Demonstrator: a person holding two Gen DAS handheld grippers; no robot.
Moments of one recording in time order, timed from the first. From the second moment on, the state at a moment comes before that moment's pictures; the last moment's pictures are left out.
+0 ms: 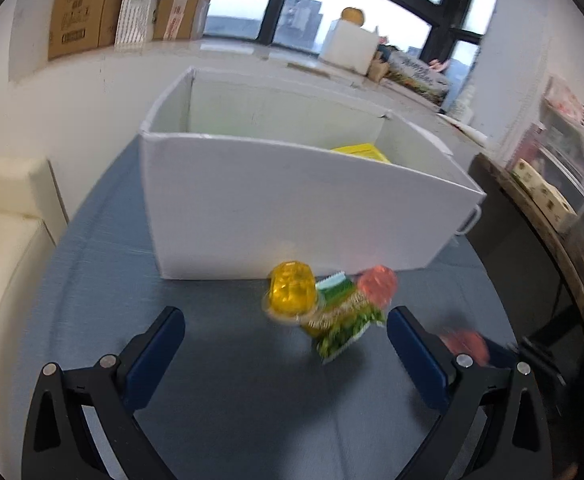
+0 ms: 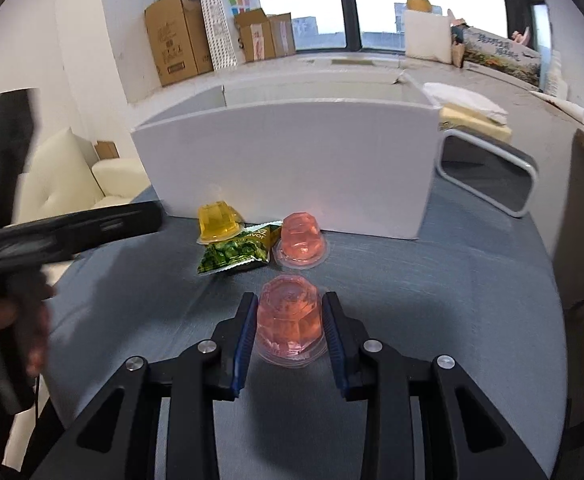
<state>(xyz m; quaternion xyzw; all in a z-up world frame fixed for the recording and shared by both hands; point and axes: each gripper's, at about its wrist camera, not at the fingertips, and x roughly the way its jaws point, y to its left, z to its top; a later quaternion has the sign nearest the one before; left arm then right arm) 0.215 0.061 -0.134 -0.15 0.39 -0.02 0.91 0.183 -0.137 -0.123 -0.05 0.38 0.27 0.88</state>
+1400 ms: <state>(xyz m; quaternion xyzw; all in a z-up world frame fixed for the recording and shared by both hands) 0.231 0.083 -0.024 -0.08 0.28 -0.07 0.95 0.240 -0.117 -0.025 -0.02 0.30 0.29 0.91</state>
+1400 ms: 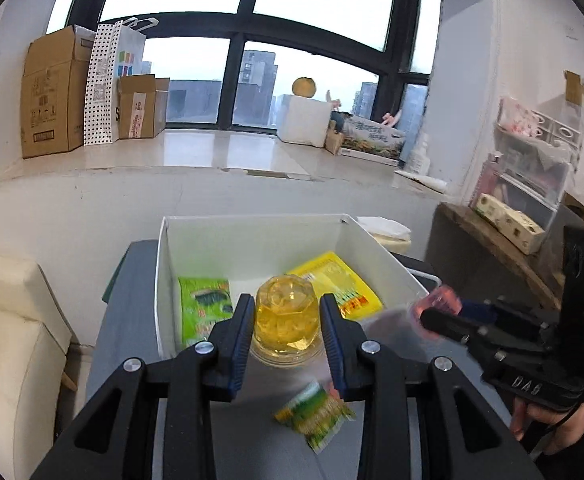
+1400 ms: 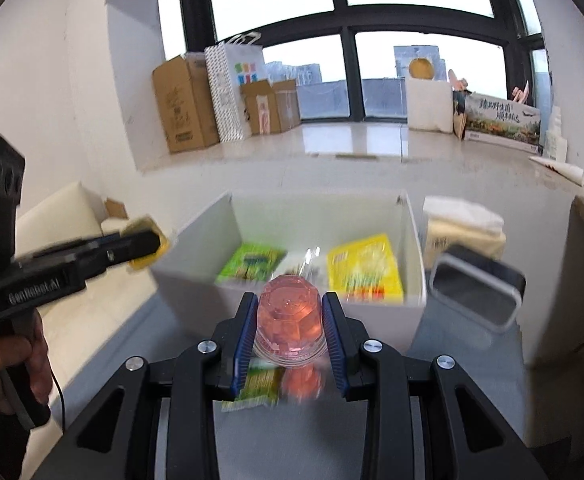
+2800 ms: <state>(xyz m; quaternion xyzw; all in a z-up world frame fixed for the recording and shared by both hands) 0.139 0.063 -0.078 -0.11 0.33 -0.08 0.93 0.200 -0.163 -0.083 0.03 0.34 0.22 0.91</state>
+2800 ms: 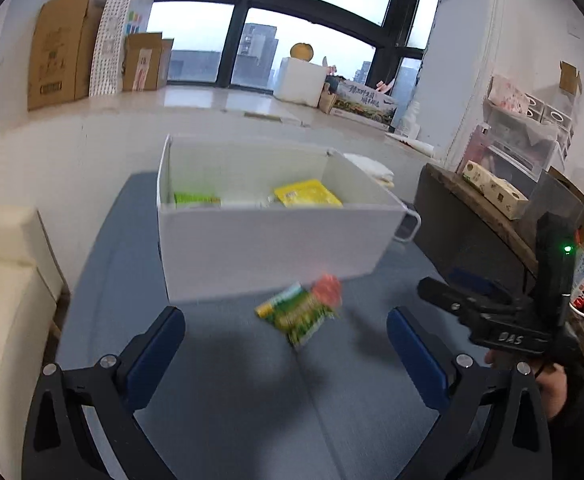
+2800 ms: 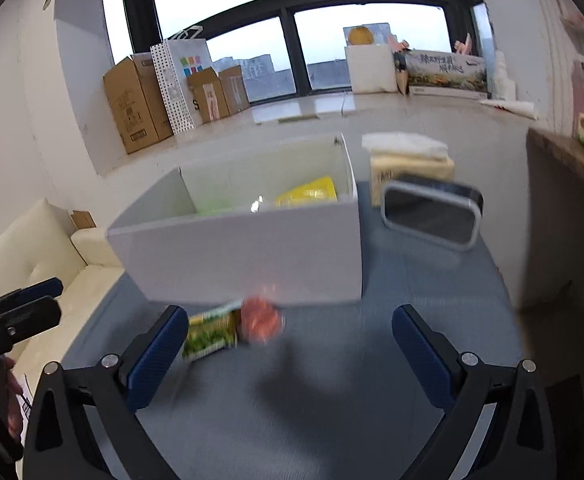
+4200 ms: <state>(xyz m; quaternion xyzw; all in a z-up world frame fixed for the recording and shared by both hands) 0.207 0.017 -0.155 -0.02 0.42 -0.10 0.90 0.199 -0.147 -0.119 -0.01 0.38 0.22 0.90</state>
